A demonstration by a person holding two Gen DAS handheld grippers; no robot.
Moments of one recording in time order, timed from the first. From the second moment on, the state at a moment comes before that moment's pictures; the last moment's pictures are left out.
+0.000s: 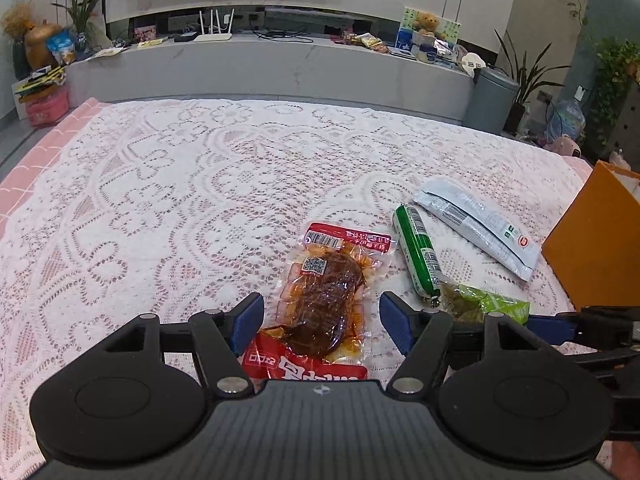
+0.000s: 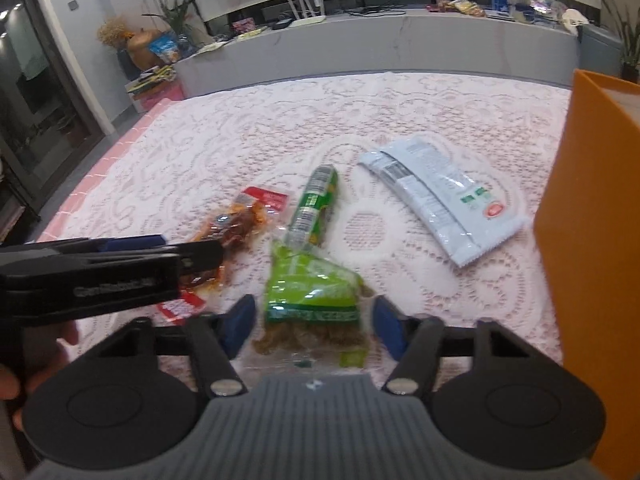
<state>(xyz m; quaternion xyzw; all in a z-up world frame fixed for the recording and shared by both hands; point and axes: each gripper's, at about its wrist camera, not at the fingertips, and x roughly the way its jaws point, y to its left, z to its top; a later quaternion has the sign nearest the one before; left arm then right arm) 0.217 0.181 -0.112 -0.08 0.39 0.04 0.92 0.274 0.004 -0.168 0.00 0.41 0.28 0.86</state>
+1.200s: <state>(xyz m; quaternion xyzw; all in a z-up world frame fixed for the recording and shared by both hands) 0.230 0.173 -0.134 -0.02 0.38 0.06 0.92 0.260 0.002 -0.165 -0.04 0.40 0.23 0.89</state>
